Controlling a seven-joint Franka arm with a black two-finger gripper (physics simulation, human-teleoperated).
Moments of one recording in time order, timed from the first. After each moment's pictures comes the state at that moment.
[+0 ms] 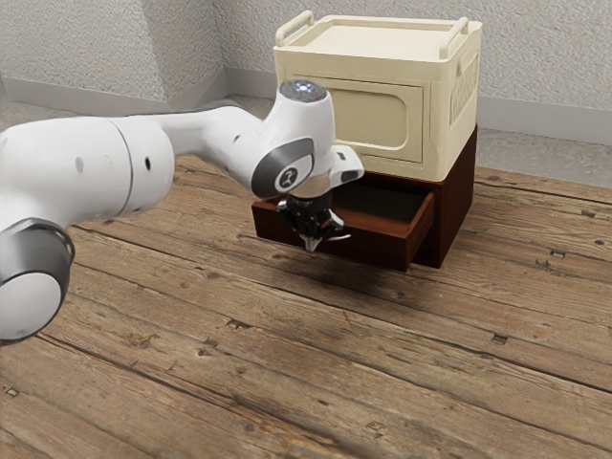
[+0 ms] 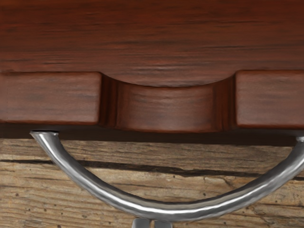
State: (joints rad) arm -0.50 0.46 0.29 -1.56 0.07 2.12 -0.33
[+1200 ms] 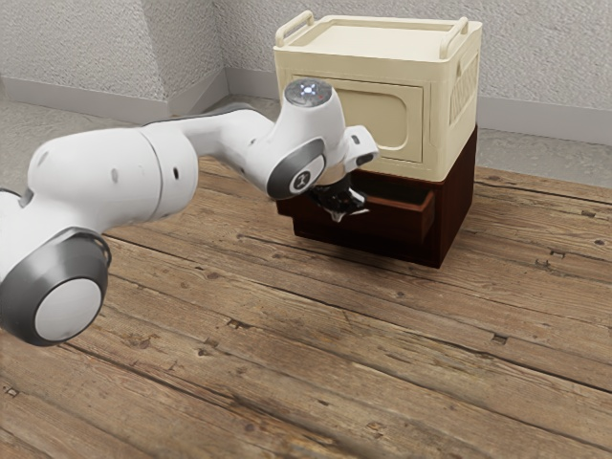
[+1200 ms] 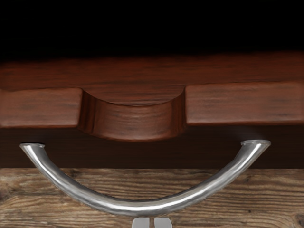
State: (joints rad) arm -0.44 0.59 0.26 -1.41 0.09 2.33 -0.33
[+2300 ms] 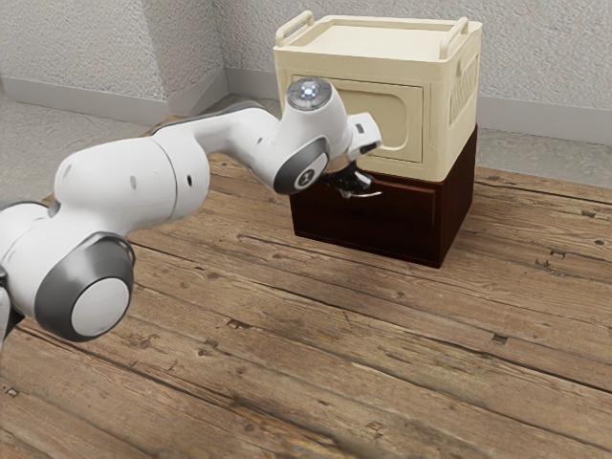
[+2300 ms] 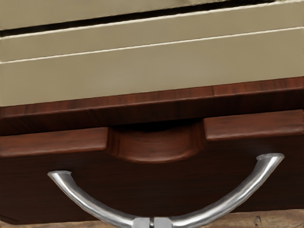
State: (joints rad) arm -0.30 0.74 0.15 -1.20 0.19 2.42 -0.30
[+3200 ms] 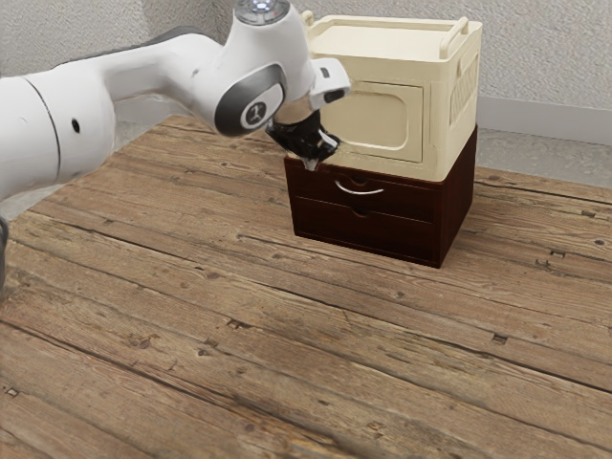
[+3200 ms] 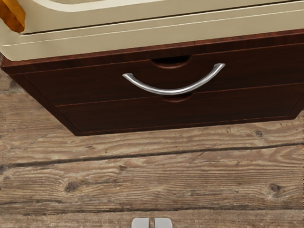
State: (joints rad) arm -0.46 0.30 0.25 -1.51 0.19 2.19 -0.29
